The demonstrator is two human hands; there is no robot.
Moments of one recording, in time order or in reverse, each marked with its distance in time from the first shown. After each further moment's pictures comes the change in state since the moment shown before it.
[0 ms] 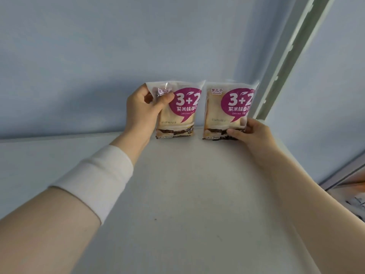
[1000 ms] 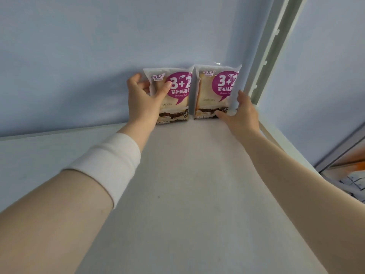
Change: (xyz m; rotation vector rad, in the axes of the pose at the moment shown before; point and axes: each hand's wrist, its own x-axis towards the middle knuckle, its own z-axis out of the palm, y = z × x) left_hand -0.007 0.000 0.006 0.177 0.079 -0.088; right_hand -0.013 -0.026 0.025 -0.364 0.243 0.018
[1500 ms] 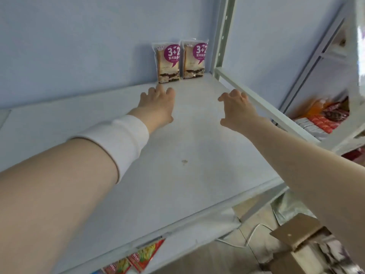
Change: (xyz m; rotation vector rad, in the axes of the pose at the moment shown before) left_hand -0.191 0.069 -0.149 1.295 -0.717 0.513; right_hand -0.256 -0.047 -0.072 -0.860 -0.140 -0.090
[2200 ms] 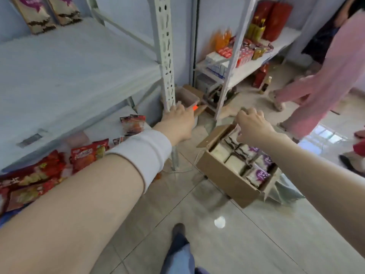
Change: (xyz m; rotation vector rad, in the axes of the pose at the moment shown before) left_hand -0.253 0.353 0.057 -0.015 -0.252 0.482; right_hand -0.415 0.263 0.016 0.024 -0.285 0.444
